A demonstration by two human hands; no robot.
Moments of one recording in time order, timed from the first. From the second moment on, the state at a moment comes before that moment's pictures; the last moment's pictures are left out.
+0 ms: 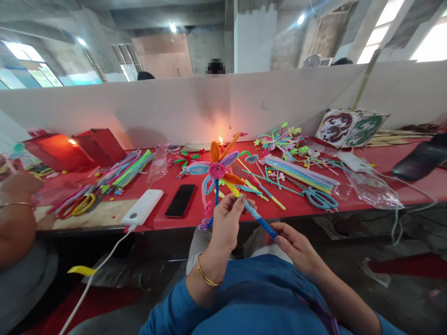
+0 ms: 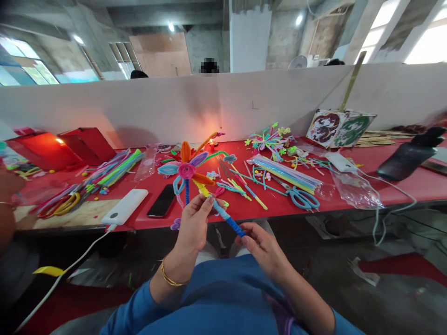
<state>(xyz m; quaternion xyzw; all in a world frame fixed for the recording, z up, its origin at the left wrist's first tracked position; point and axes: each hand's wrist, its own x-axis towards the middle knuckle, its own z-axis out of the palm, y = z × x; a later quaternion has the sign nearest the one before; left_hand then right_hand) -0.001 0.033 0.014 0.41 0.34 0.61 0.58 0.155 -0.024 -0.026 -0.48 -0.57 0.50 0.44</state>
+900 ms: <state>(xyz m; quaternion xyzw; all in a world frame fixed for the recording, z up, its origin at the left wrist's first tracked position) 0.002 0.026 0.014 0.46 0.33 0.55 0.61 0.154 -0.028 -0.031 -0.49 -0.59 0.51 0.40</state>
